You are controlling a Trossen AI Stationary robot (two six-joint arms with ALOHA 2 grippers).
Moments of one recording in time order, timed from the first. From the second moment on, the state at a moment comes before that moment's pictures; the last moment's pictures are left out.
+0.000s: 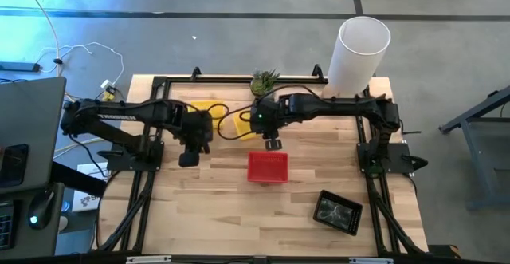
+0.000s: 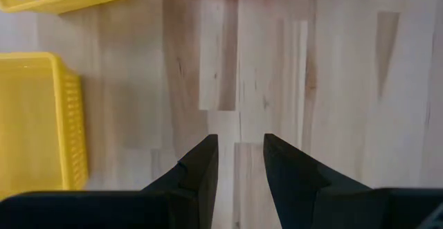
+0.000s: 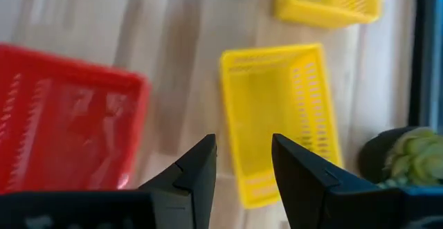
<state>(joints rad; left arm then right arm) 0.13 1.24 1.12 -1.16 0.09 -0.05 -0.11 1.87 1.69 -0.88 0.07 -0.34</state>
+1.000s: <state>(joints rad) -0.14 1.24 1.12 -1.16 0.01 -0.22 -0.34 2.04 1.69 -0.68 -0.06 -0.54</state>
